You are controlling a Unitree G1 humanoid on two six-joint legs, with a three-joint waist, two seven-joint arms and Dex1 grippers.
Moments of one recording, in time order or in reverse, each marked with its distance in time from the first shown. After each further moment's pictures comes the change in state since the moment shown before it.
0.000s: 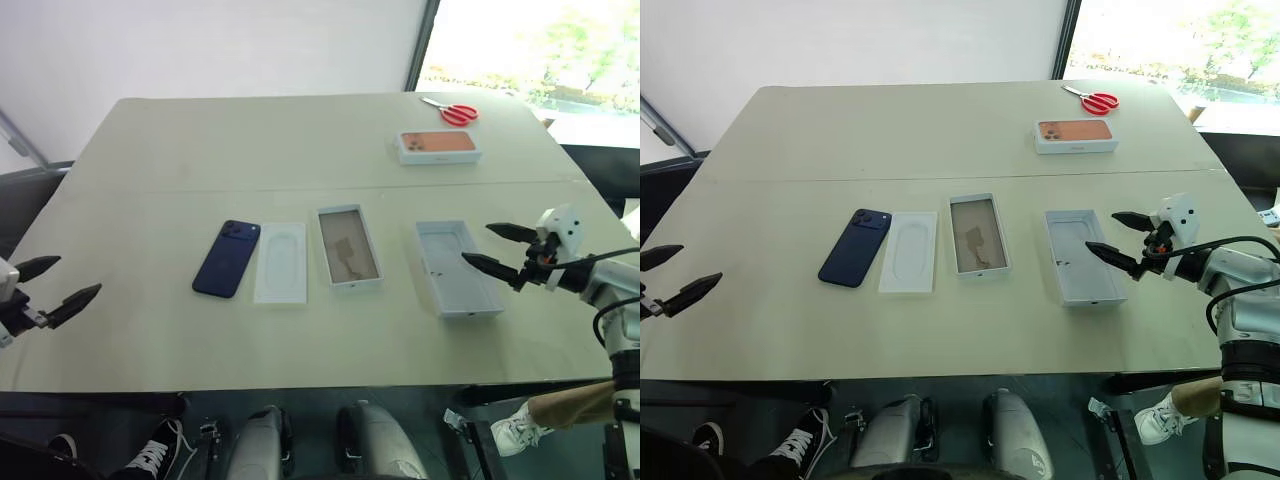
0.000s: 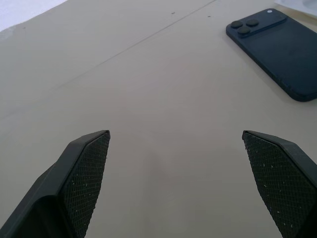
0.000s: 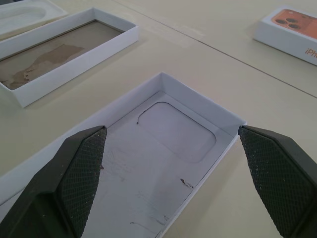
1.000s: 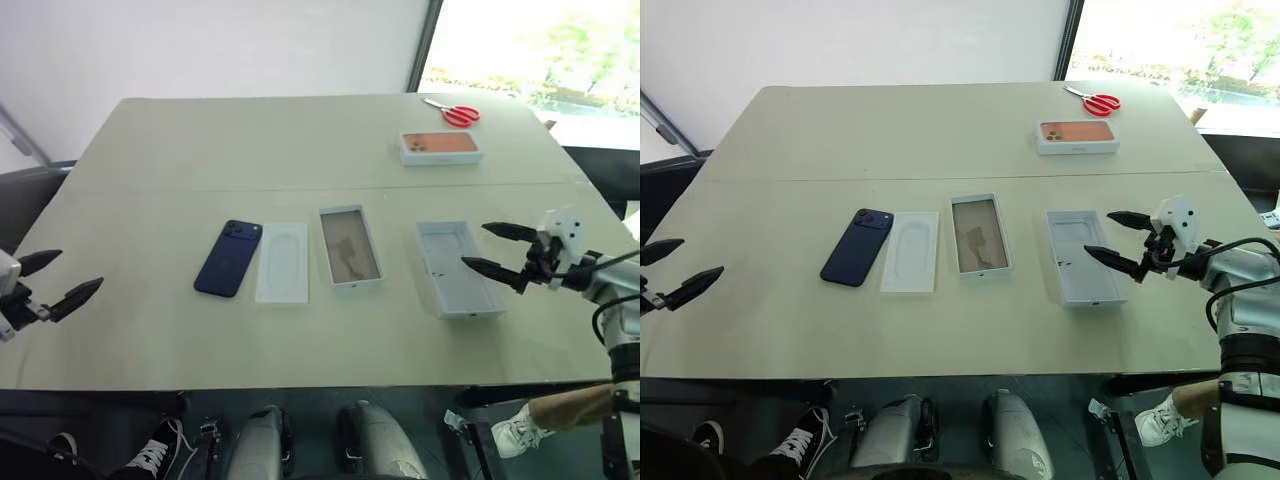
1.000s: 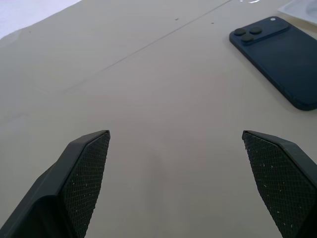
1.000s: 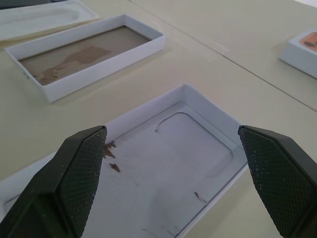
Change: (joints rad) left arm -0.024 -0.001 -0.011 -0.040 -0.003 0.045 0.016; right arm -0.027 -0.008 0.006 0.094 0.013 -0.126 0.147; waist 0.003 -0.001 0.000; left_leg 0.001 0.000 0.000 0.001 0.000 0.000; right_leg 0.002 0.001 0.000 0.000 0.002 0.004
